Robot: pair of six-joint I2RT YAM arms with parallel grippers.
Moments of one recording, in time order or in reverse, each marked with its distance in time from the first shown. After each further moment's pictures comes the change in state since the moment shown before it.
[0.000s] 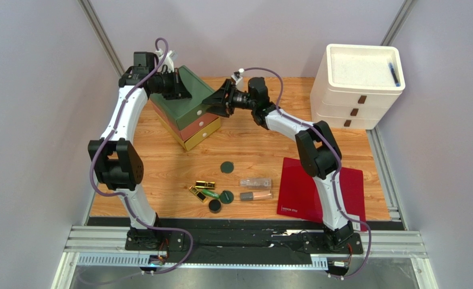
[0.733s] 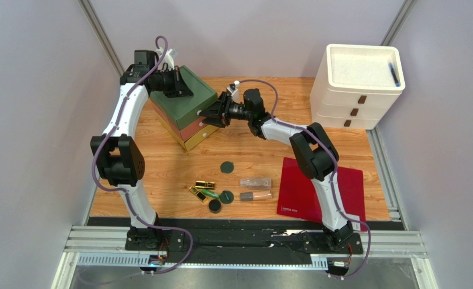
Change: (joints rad) left arm 0.005 0.059 0.055 0.007 0.043 -0.023; right arm 0.044 -0.001 -0.142 0.144 0.011 0.080
